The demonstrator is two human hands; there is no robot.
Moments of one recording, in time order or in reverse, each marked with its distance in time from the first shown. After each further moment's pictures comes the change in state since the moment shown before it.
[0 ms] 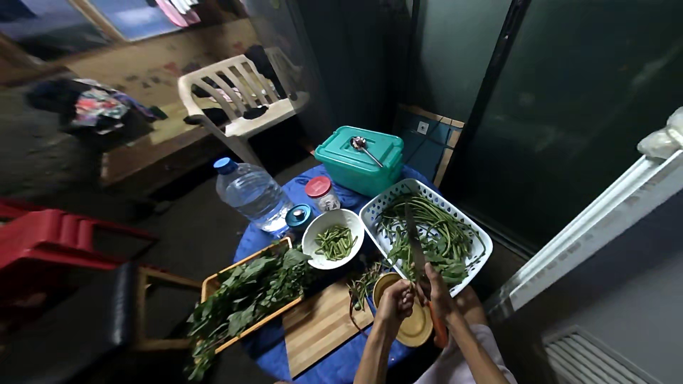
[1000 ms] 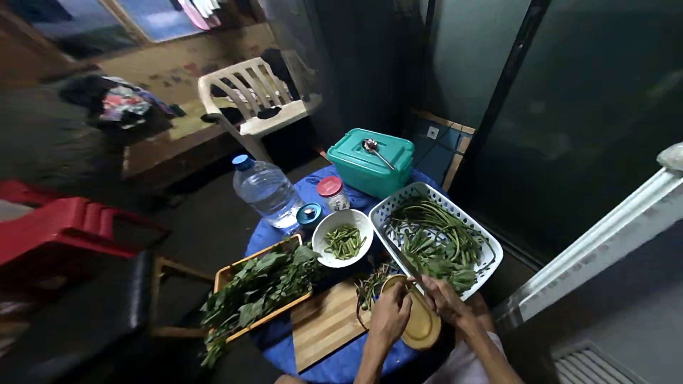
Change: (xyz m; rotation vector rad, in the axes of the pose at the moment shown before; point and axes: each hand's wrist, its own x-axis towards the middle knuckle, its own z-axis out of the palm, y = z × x) left_hand -0.029 0.019 -0.020 1.272 0.210 0.263; right_hand 0.002 -0.005 -0.016 -0.575 -0.273 -0.089
